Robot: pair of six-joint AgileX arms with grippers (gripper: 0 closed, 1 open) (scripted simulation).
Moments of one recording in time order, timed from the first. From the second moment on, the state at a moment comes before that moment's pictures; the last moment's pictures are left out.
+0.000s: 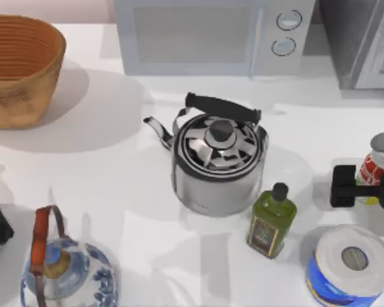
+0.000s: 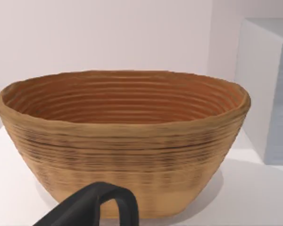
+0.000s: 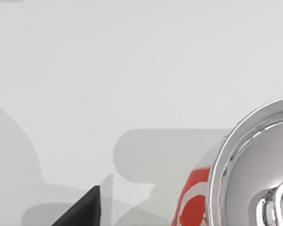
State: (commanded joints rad) left arm 0.00 0.00 0.00 0.00 0.00 0.00; right arm 0.28 1.64 0.36 0.66 0.25 0.18
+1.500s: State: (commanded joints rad) left arm 0.00 0.00 0.00 0.00 0.00 0.00; right arm 0.28 1.71 0.37 0.72 0.25 0.18
